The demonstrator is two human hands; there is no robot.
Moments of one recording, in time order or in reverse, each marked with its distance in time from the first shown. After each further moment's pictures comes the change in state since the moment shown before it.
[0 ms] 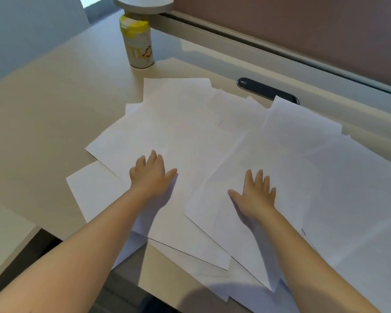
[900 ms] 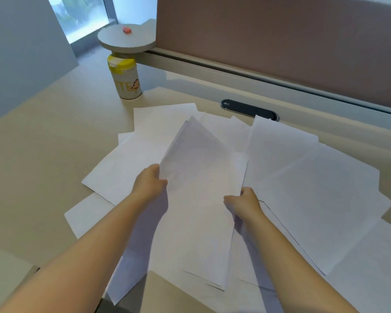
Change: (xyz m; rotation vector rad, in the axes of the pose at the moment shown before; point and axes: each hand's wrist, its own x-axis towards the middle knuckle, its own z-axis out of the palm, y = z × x) left_hand 0.015 0.013 -0.037 -0.571 0.026 0.021; right_hand -0.002 -0.025 -0.012 1.183 0.042 0.230
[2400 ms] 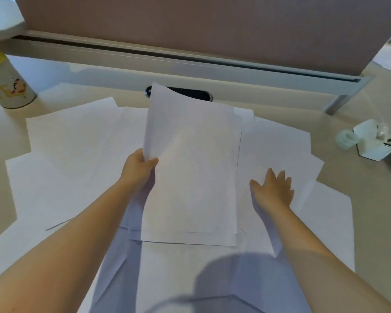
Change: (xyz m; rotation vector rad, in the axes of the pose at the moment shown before) left_hand 0.041 0.103 0.103 -0.174 -0.140 0.105; right_hand 0.054 0.022 -0.163 -0.756 0.464 0.092
